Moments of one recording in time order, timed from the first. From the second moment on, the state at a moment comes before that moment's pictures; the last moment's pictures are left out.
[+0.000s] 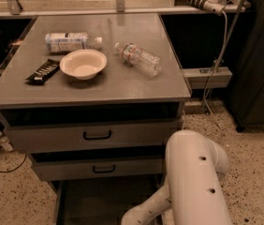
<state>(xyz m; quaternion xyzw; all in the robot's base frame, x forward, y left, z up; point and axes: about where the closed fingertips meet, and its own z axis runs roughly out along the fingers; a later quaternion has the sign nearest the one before) 0.244 0.123 0.228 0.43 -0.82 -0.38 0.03</state>
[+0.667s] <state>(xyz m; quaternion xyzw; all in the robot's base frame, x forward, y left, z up) 0.134 0.121 0.251 0.44 -0.80 -0.40 0.04</state>
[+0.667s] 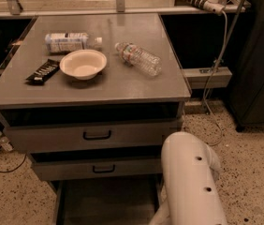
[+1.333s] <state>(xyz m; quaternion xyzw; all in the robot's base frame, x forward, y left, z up) 0.079 0.123 0.264 0.44 -0.80 -0.41 0.05</state>
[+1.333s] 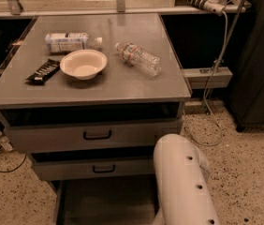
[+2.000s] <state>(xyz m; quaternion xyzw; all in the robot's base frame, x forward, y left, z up) 0.078 0.124 0.266 0.44 -0.79 -0.42 0.05</state>
